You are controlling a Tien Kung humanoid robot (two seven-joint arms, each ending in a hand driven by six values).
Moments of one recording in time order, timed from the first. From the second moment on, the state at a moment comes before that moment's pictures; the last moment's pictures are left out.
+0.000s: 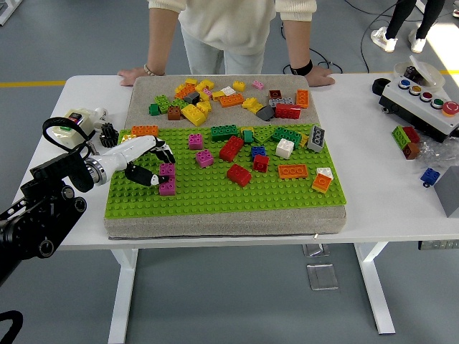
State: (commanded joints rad) left arm -0.65 0.22 -1.07 -0.82 1.97 -0.19 -0.23; right arm 0.12 -0.13 1.38 0.18 -1.12 -0.01 -0.06
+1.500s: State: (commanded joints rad) left arm -0.59 0.27 -1.13 -1.01 2.04 -0.31 -0.17; right arm 0.12 -0.13 1.38 0.18 -1.12 0.00 -0.06
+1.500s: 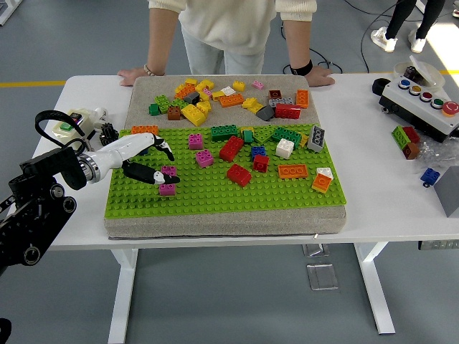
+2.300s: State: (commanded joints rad) left arm -0.57 0.27 -1.14 -1.00 2.06 -0.33 -0.17; right arm 0.12 -0.13 1.39 0.18 -1.12 0.00 -0.06
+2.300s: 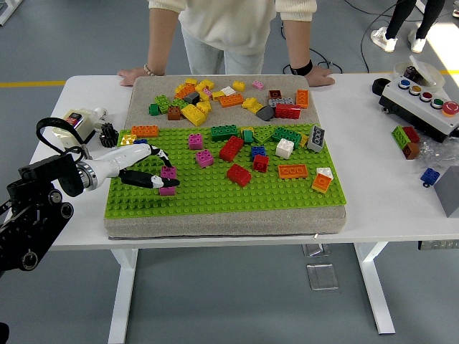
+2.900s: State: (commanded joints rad) left arm -0.56 0.27 -1.12 -0.97 2.07 -0.34 -0.17; right arm 0.12 -0.13 1.39 0.18 -1.12 0.00 -0.06
